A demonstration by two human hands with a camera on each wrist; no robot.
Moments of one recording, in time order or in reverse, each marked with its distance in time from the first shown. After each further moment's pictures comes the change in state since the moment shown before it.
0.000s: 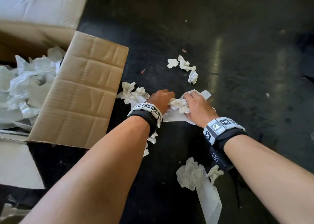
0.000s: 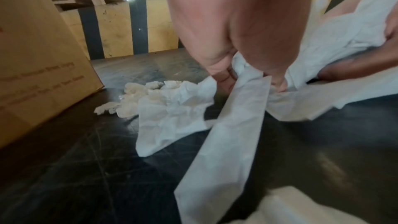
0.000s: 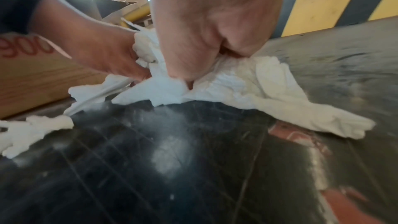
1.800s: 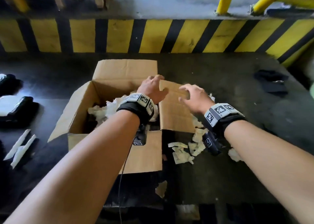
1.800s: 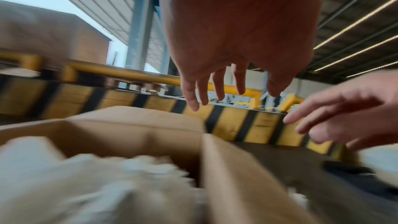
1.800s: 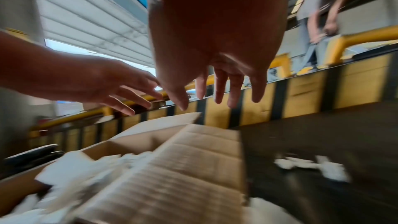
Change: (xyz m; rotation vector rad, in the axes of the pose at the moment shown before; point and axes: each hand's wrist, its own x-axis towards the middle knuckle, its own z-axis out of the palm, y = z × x) left_hand -0.251 -0.131 -0.258 -0.078 0.321 0.047; right_hand -0.048 -0.354 -0.110 0.145 0.322 0.259
